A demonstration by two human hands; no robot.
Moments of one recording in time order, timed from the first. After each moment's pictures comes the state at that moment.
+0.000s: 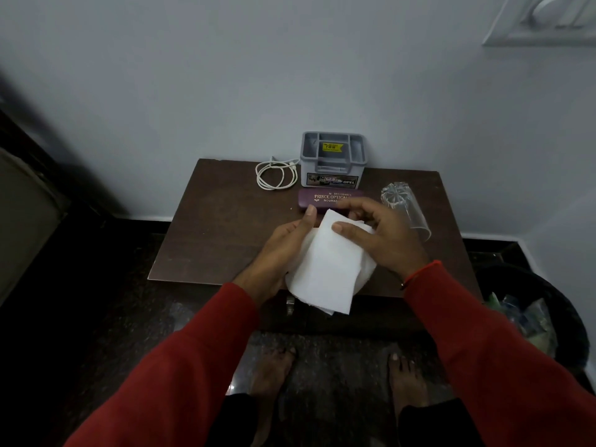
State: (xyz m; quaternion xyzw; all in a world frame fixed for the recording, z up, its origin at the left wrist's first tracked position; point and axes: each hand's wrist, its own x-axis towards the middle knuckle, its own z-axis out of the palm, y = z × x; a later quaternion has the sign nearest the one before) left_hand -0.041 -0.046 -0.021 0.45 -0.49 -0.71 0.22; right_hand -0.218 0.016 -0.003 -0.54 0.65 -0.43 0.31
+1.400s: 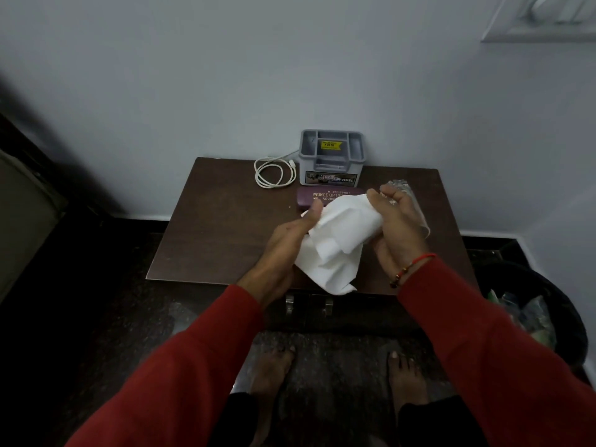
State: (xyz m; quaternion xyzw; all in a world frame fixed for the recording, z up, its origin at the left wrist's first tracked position) left_hand -0.050 -0.043 -0.024 0.44 -0.43 -0.74 0.26; right_hand -0.210 0.000 -0.005 -0.12 0.56 -0.71 0.42
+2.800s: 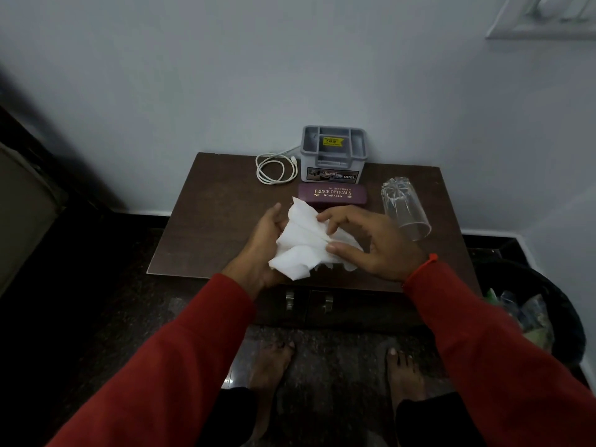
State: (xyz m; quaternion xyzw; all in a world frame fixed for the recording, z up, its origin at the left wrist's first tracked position) left_hand -0.033 -0.056 -0.015 0.49 -0.20 -0.81 0.25; right_hand -0.219 0.023 -0.006 -0.73 0.52 -0.35 0.25
